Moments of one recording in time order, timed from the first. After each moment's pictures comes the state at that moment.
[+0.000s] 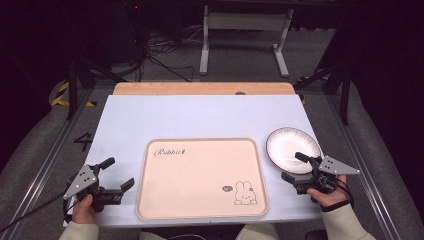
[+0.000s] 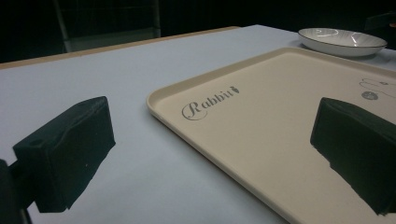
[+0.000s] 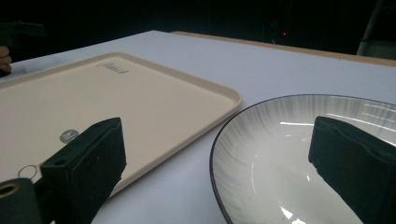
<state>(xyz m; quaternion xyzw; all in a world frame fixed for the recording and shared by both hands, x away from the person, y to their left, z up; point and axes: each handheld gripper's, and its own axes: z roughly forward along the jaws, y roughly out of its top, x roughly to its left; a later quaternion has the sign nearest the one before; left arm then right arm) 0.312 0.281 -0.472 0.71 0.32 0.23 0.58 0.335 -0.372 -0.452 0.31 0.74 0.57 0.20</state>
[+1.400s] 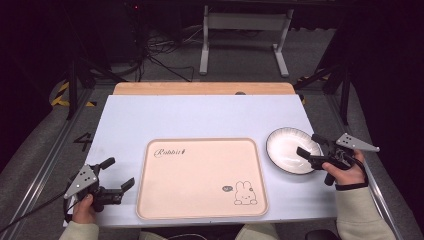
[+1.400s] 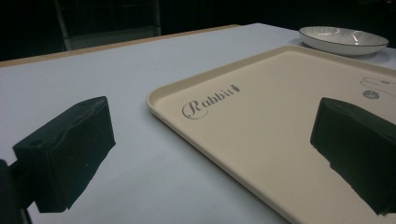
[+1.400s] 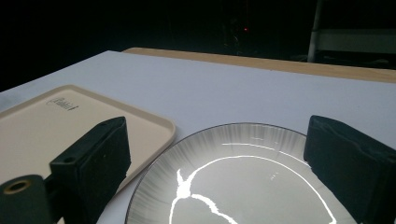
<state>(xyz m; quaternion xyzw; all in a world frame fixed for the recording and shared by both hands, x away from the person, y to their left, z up) 0.313 0.280 -0.471 0.72 0.32 0.23 0.58 0.372 -0.410 -0.408 0.39 0.70 0.56 0.22</state>
